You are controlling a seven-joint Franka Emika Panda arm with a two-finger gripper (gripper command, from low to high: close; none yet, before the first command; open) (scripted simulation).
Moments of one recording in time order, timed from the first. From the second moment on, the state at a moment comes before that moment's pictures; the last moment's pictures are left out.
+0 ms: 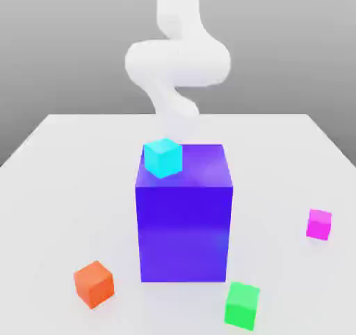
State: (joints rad) arm 0.06 -0.71 0.03 -2.34 0.02 2.35 0.76
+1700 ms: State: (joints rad) arm 0.35 0.10 0.10 -2.59 -0.03 2.68 0.45
